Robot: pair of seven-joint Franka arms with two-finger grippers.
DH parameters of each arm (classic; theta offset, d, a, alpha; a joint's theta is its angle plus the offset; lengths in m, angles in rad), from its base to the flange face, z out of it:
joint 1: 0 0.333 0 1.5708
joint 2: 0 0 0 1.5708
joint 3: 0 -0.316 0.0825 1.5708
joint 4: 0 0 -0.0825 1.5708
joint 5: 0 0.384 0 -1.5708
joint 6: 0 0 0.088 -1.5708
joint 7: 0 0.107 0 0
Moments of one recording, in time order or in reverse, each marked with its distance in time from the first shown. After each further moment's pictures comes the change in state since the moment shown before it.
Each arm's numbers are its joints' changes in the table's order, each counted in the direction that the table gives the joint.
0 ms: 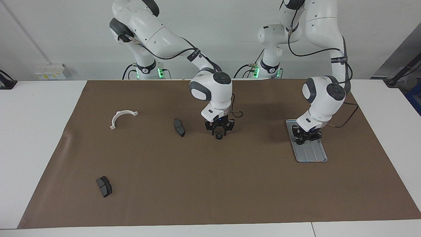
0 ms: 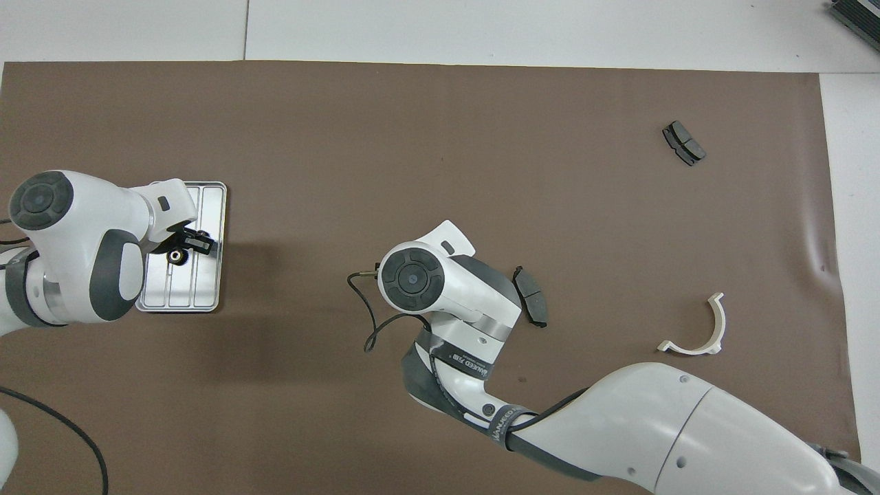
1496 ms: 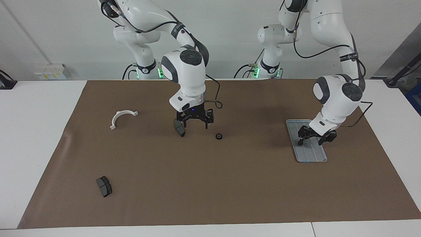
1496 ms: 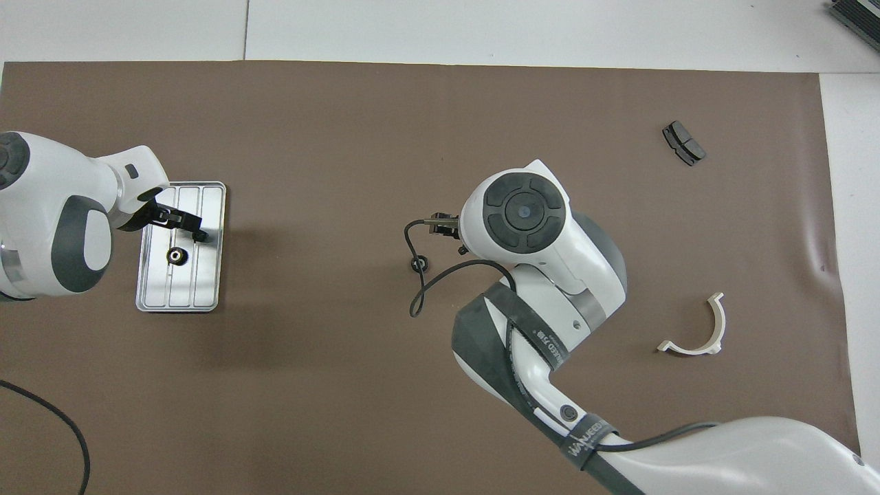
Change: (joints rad) left arm 0.015 -0.029 -0.025 -0.132 0.000 0.113 -0.042; right arm -0.078 0.261 0.089 -0.002 0.276 0.113 -0.247
